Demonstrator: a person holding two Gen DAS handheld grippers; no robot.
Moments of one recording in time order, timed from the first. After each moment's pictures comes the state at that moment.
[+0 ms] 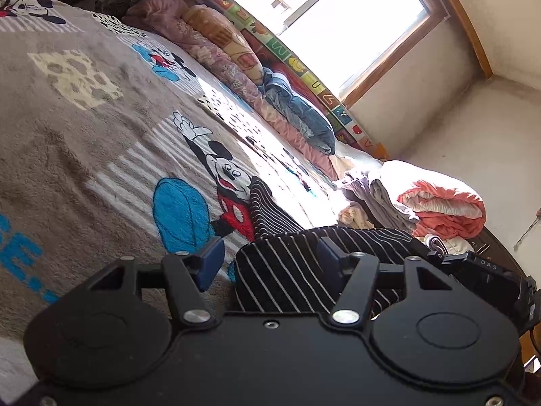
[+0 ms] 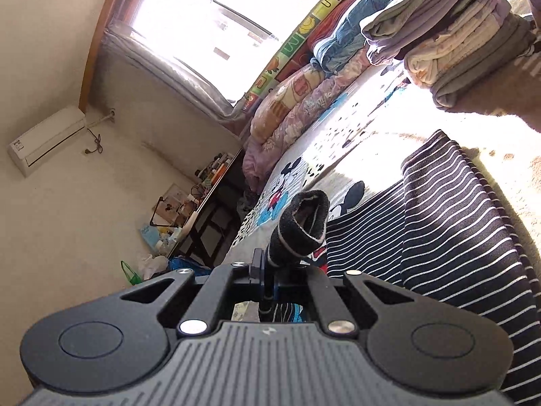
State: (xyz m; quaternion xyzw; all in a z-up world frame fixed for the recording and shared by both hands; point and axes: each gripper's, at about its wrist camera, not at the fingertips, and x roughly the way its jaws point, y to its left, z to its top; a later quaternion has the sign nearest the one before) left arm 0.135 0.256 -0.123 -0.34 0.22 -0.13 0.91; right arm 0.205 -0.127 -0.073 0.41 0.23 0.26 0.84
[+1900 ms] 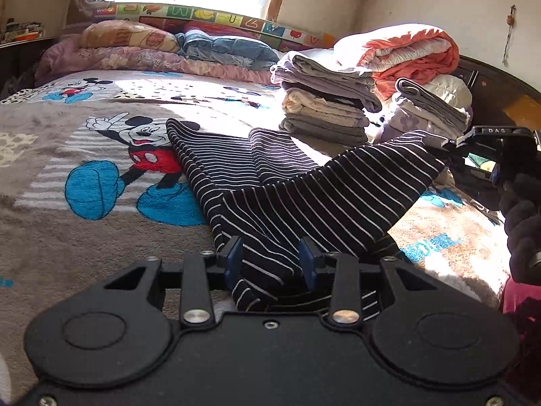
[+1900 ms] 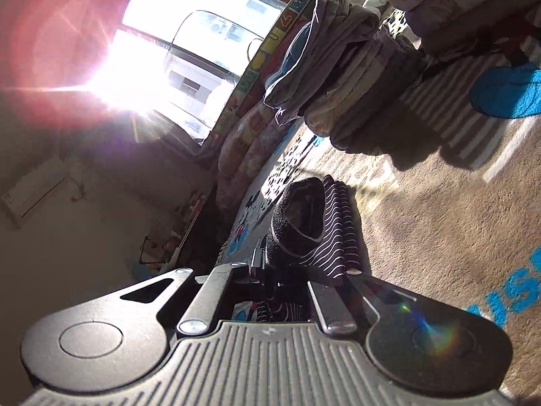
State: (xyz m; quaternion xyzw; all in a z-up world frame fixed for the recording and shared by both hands) left arm 0.080 0.099 -0.119 -0.03 0.26 -0.19 0.95; right arm 0.148 -0.279 -0.121 0.47 0.23 0.21 0.83
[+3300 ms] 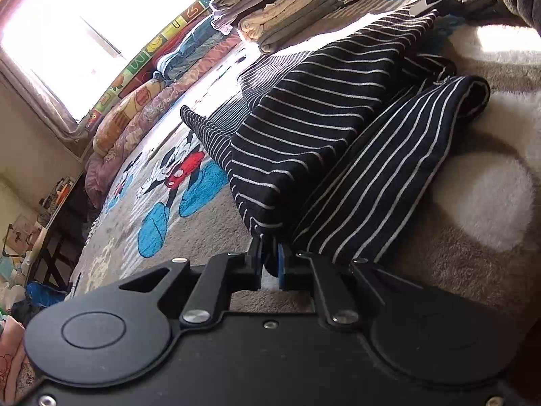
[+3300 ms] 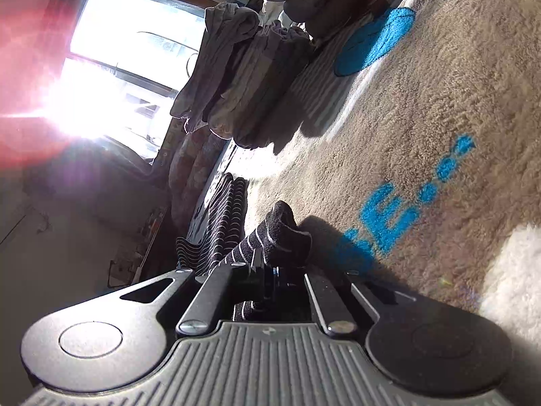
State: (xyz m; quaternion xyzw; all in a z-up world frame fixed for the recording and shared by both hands) left arm 0.052 0.036 -0.167 0.34 0.29 -0.10 0.89; right arm 0.126 -0.325 -0.227 0.51 0.24 0.14 0.81
